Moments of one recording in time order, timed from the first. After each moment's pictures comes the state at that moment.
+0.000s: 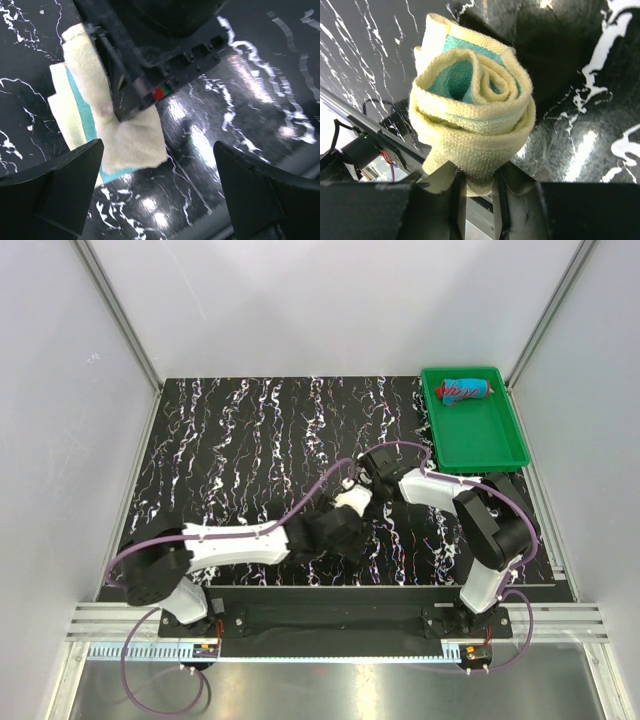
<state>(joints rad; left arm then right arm) -1.17 1.53 0.91 -0.20 -0.38 -0.43 0.59 1.77 0.99 -0.32 -0.45 0.73</state>
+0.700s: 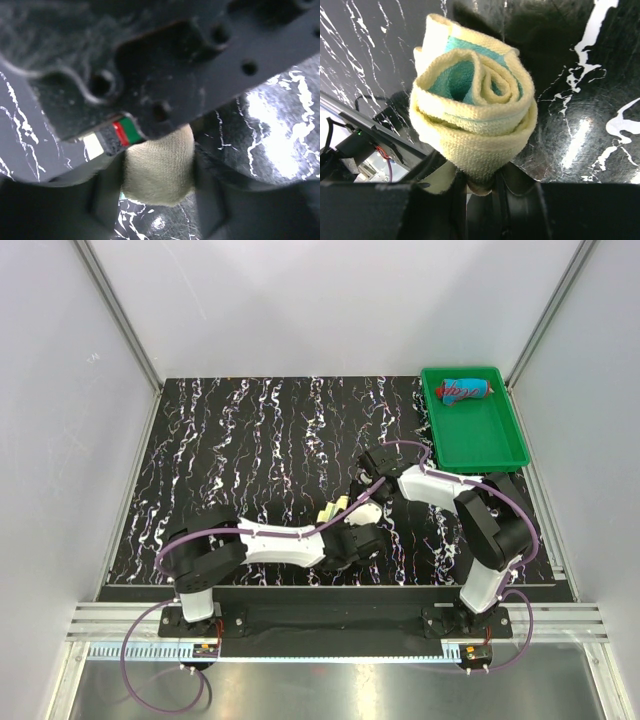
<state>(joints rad) -1.25 1.81 1.06 -0.37 -0.61 -0.48 0.59 1.77 1.03 -0.44 -0.43 0.72</state>
